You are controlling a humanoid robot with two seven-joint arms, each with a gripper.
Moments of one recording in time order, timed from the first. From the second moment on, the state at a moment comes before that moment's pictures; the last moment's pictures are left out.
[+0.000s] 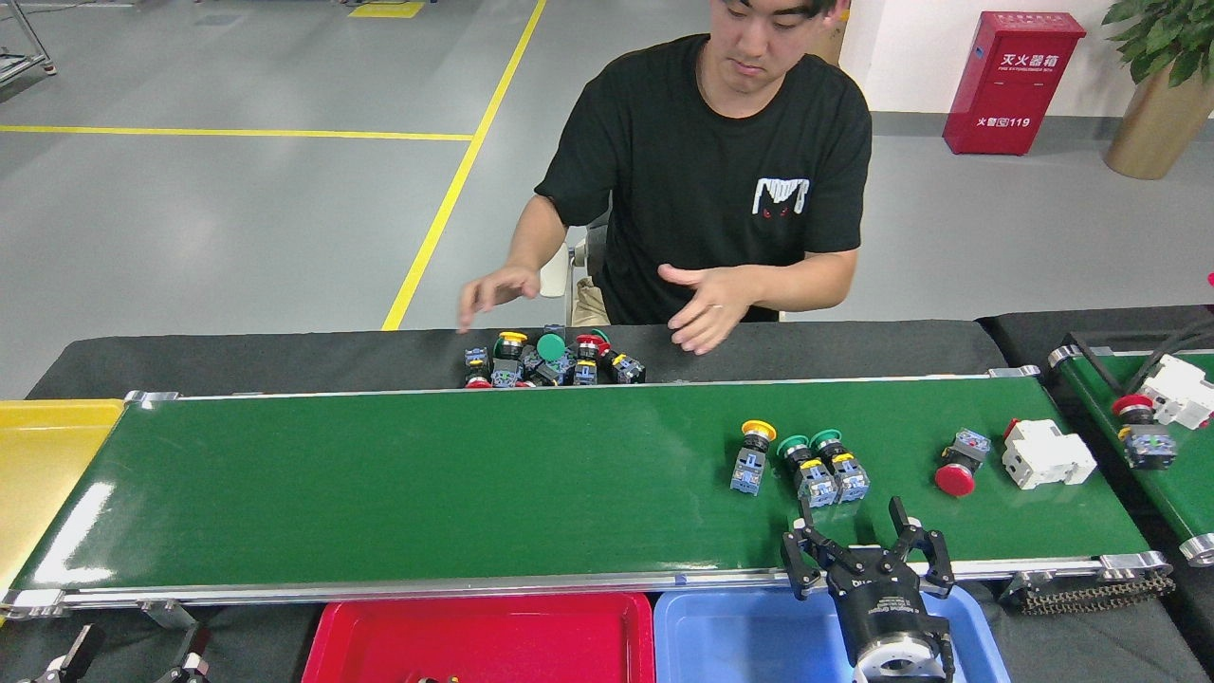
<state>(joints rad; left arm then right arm) 0.33 0.06 0.56 -1.73 -1.36 -0.55 -0.03 -0.05 -0.07 0.25 -1.49 1.36 0.28 0.08</state>
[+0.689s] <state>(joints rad) 0.33 0.06 0.56 -1.73 -1.36 -0.55 -0.03 -0.24 0.01 0.38 -1.28 1.34 0.28 0.08</state>
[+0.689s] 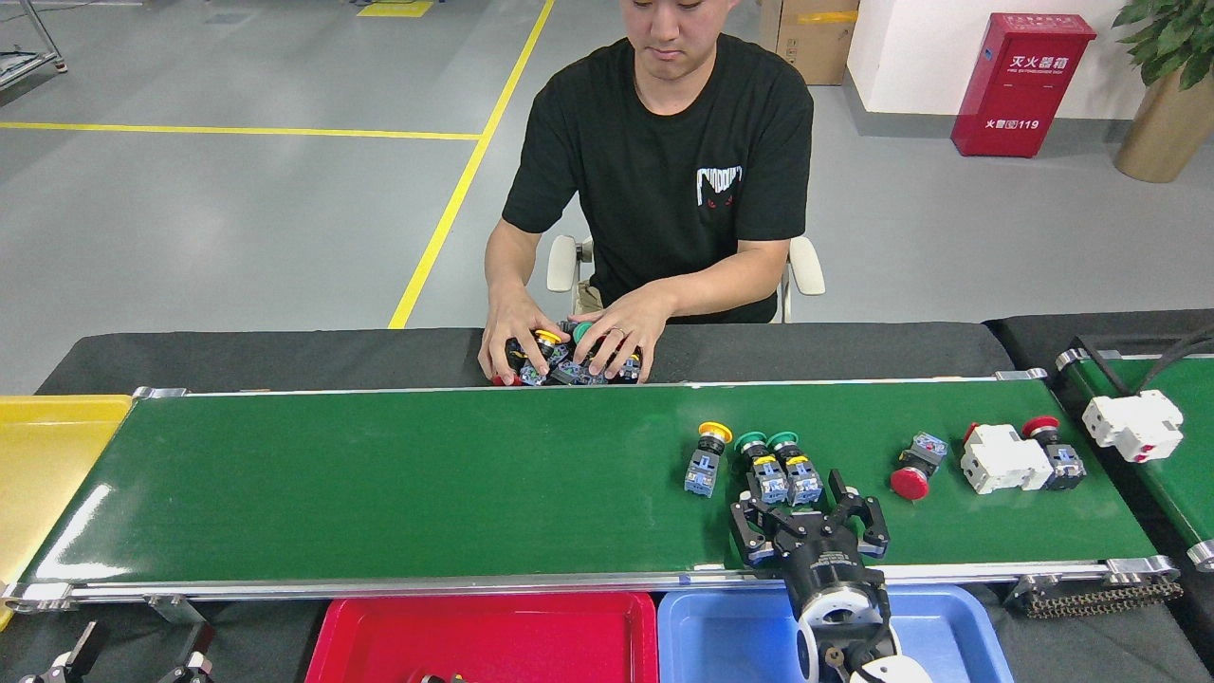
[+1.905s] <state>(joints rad) 0.18 0.06 0.24 -1.76 -1.43 -0.53 -0.04 0.09 -0.02 0.44 -1.65 1.37 0.27 -0.09</state>
